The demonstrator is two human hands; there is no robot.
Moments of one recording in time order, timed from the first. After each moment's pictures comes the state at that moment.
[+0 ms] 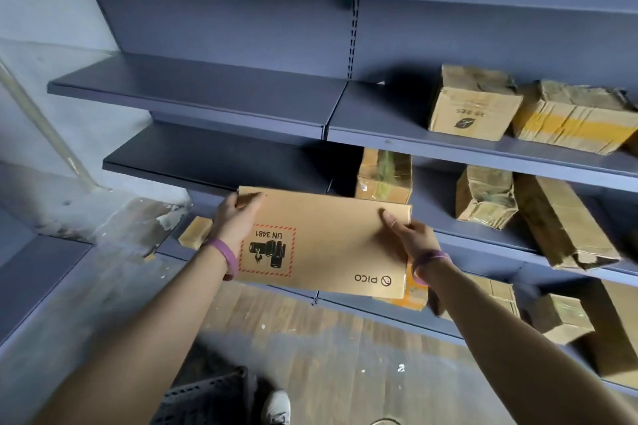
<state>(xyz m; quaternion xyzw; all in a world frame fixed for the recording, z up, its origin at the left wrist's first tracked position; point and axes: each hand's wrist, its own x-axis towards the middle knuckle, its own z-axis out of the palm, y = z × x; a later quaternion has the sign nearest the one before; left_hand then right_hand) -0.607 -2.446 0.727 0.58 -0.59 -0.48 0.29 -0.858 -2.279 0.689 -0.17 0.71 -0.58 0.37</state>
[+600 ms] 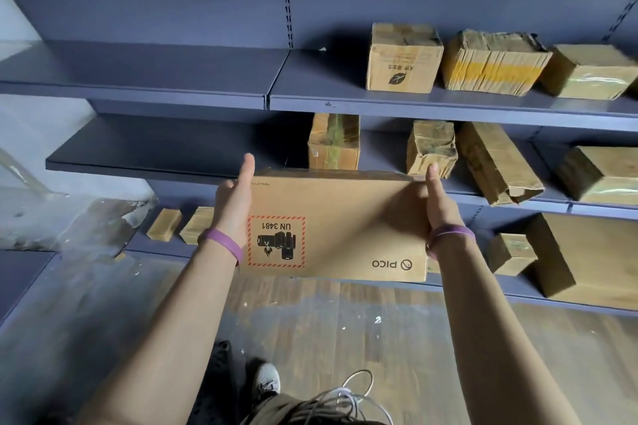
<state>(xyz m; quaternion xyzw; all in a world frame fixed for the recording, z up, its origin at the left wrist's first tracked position) -0.665 -2.342 0.750 0.55 -0.54 -0.58 0.26 -0.890 -2.154 0.721 -0.02 0.69 -0.65 0.31</state>
